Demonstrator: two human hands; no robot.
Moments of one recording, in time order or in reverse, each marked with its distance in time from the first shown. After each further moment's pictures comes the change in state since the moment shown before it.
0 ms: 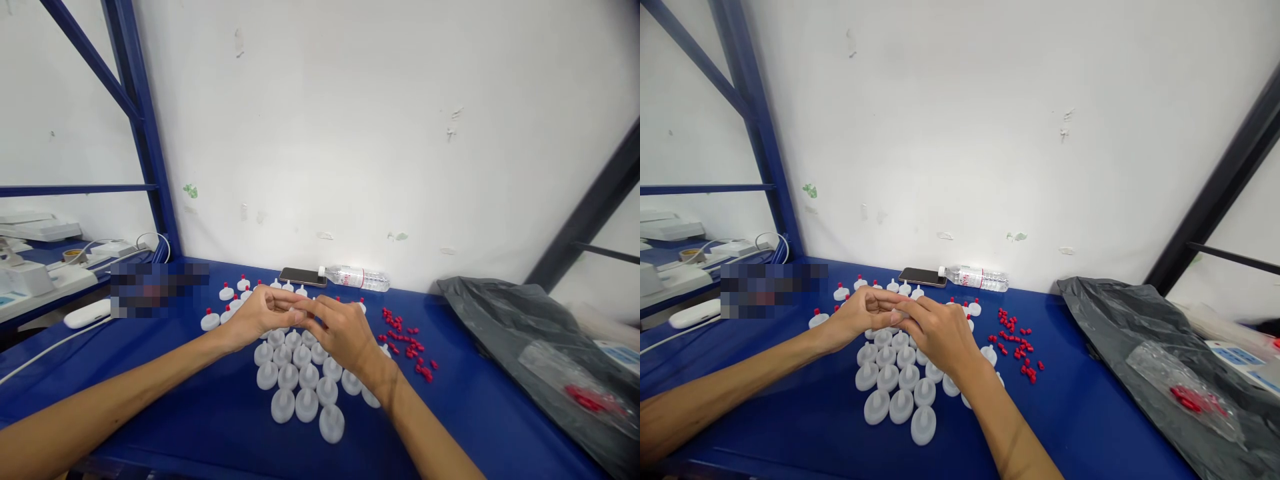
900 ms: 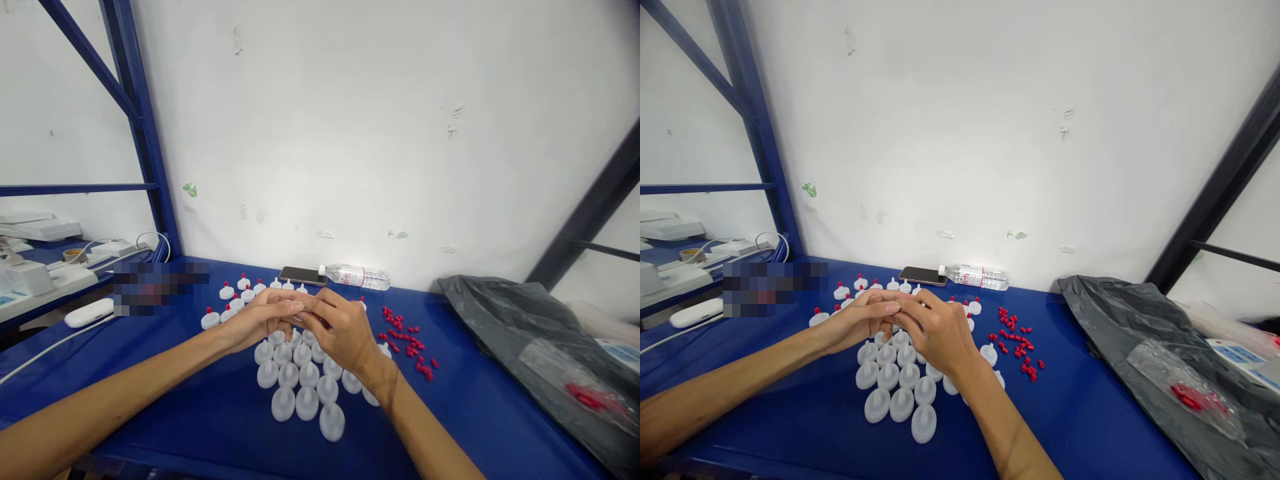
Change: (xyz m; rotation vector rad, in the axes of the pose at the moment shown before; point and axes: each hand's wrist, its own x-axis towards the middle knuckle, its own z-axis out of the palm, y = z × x) left_hand -0.002 0.009 0.006 -0.255 -0.161 -0.072; right_hand 0.002 -0.006 -0.003 0.056 0.098 0.007
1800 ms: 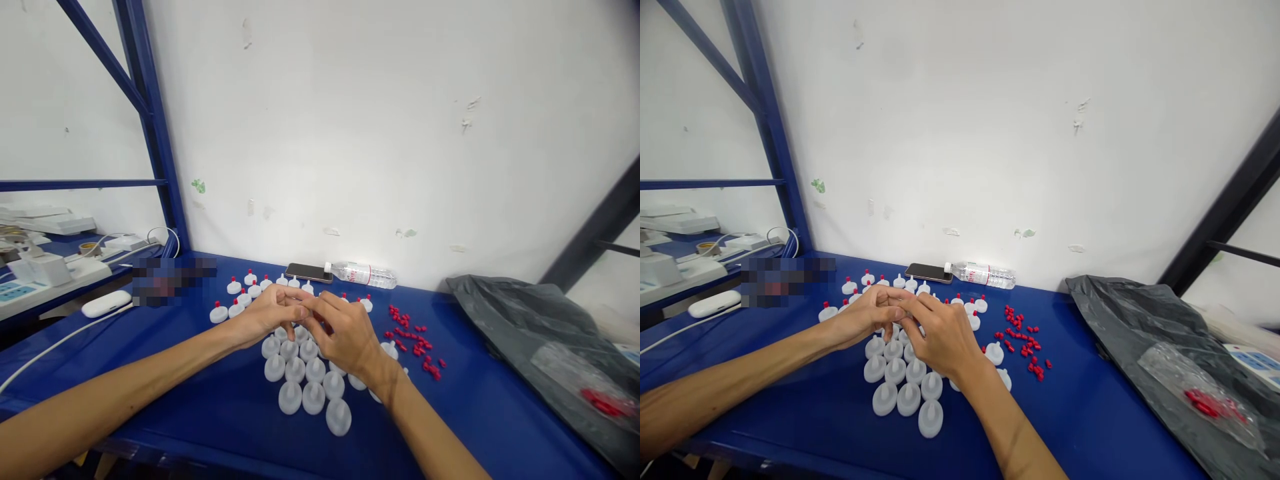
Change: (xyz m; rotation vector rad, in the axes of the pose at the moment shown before) left_hand 0.000 -0.006 -0.003 0.103 0.039 0.018; right_hand -0.004 -0.006 0.005 0.004 -0.118 0.032
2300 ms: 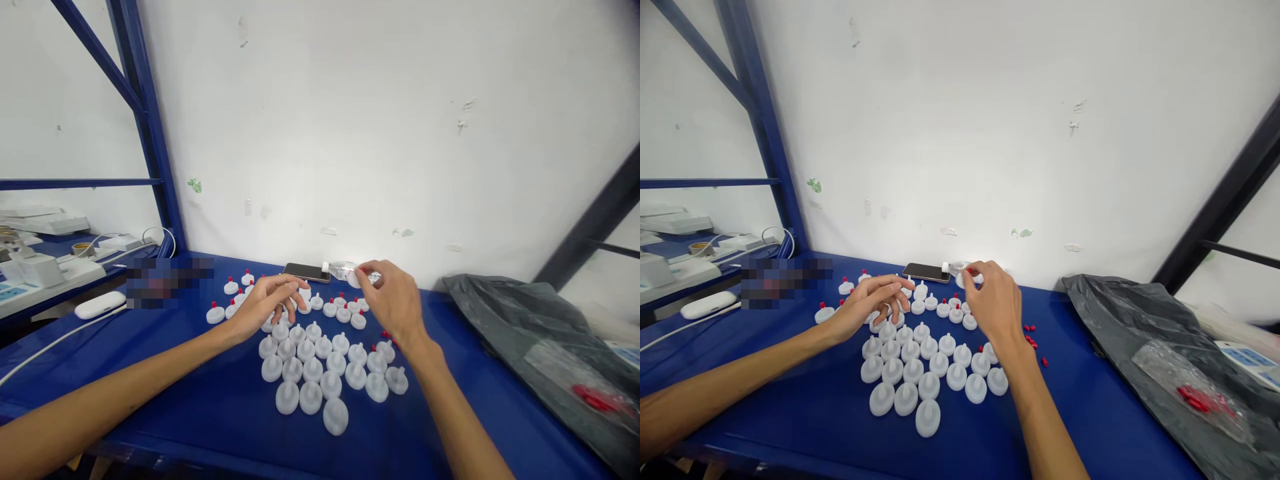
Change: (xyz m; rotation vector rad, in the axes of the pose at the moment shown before) left_hand 0.005 -0.001 -0.005 0.181 0.222 0.124; right_hand 0.014 0.049 -0.053 -0.227 0.063 0.563
